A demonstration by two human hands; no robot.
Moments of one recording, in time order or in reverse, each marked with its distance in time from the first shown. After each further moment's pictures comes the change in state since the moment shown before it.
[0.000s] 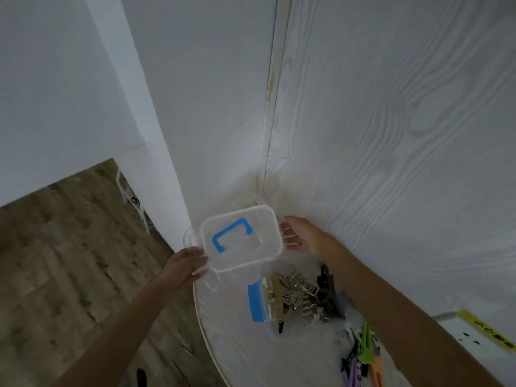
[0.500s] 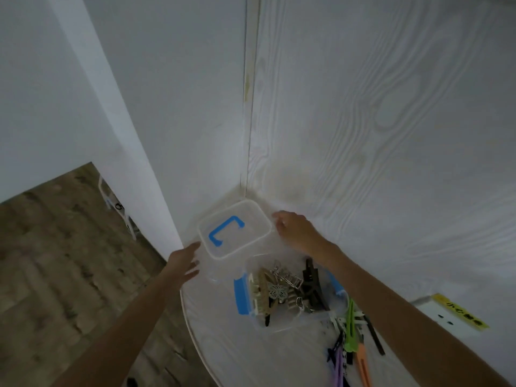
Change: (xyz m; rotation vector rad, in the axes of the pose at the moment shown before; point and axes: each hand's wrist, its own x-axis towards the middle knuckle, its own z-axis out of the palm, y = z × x) left_hand 0.002 0.013 0.040 0.012 0.183 -0.101; right_hand -0.061 0.000 -0.010 -0.856 0.216 -0.422
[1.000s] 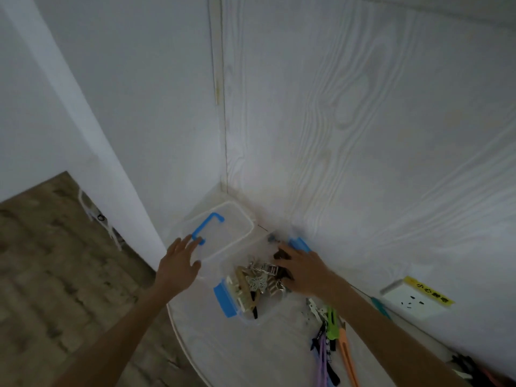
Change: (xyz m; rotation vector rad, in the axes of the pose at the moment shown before) left_hand 0.008 -0.018 0.008 1.272 -0.023 0.756; right_hand -0.046 0.090 0.040 -0.541 -0.075 -0.184
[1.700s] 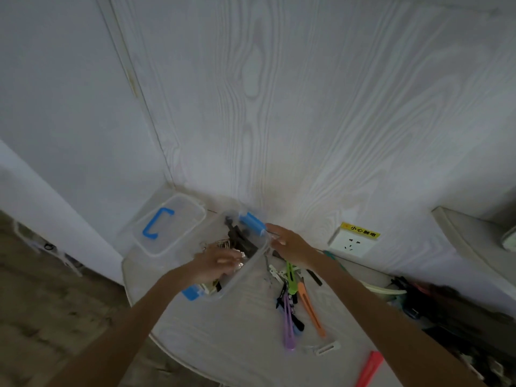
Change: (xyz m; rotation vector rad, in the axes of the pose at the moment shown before) left_hand -0.041 0.137 0.012 -0.448 -0.685 0.105; right_hand -0.075 0.015 -0.007 0.904 0.155 0.396
